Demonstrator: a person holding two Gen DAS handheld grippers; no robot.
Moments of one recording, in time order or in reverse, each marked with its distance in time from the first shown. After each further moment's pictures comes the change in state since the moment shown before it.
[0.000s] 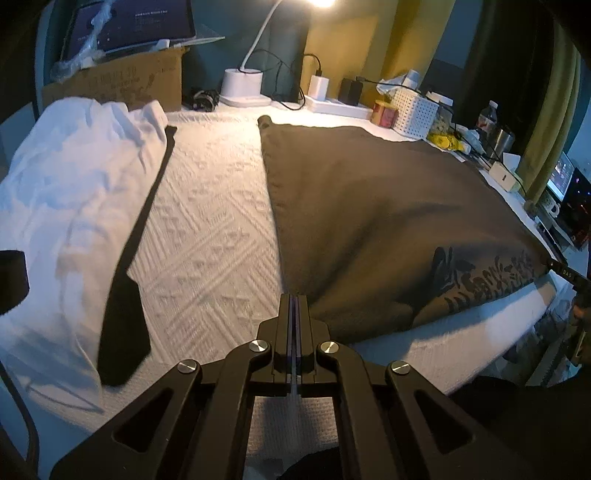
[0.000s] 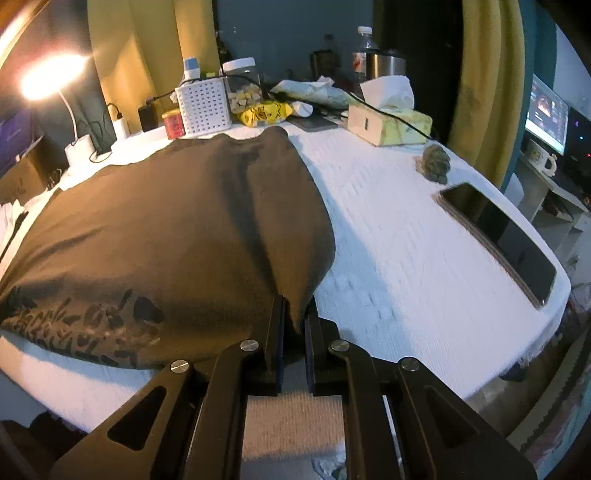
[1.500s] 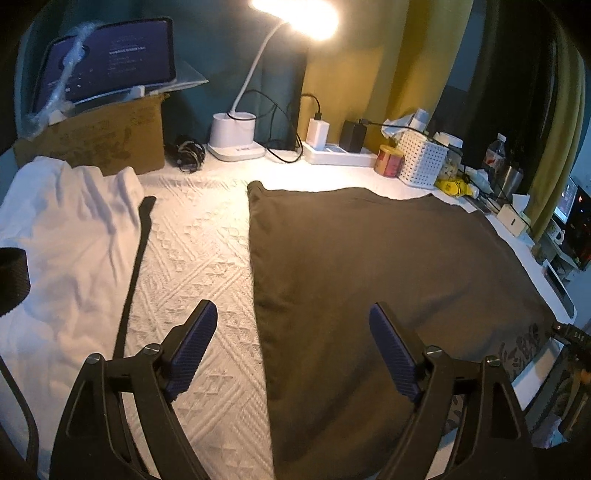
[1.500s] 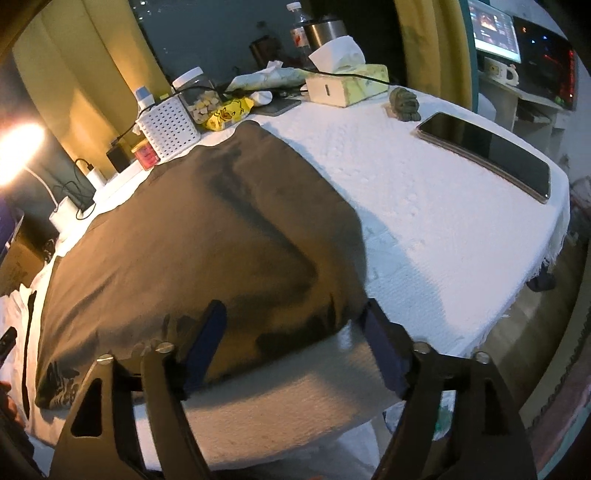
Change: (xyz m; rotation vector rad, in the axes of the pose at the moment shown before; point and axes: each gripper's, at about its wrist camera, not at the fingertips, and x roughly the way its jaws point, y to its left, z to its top) left arm 0.024 -0.012 0.085 0.009 -0.109 0.004; right arm -0.004 0.020 0.000 0.345 0.060 0.009
